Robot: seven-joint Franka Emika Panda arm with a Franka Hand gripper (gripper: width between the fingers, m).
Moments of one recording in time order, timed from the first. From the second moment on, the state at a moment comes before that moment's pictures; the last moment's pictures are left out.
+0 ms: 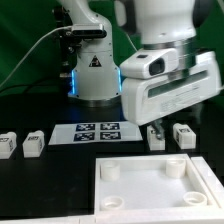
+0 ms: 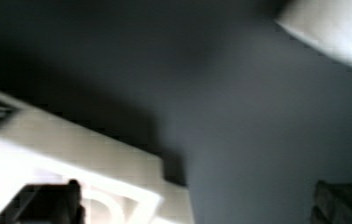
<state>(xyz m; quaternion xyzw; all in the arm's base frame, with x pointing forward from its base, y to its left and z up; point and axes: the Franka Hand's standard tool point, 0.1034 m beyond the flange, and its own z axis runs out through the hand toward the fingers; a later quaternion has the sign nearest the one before) 0.471 0.150 0.062 -0.98 -0.20 -0.04 0.06</state>
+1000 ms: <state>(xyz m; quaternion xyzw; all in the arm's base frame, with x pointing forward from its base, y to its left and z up) 0.432 0.183 0.046 -0.98 -0.04 0.21 0.04</state>
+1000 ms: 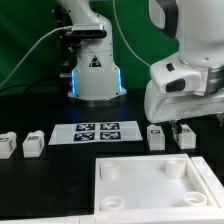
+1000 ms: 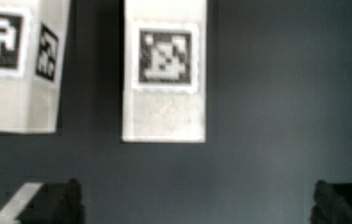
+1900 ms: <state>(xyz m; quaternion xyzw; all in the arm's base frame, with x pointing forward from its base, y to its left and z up) 0.401 0.182 0.027 -0.90 -0.05 0.44 0.02</state>
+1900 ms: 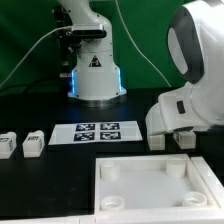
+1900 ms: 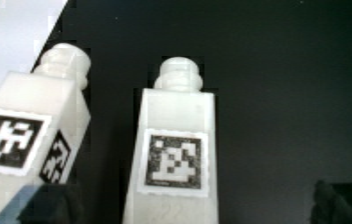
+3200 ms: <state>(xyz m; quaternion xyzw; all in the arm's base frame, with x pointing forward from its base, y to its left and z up) 0.385 0.181 0.012 -0.90 -0.05 0.44 0.02</state>
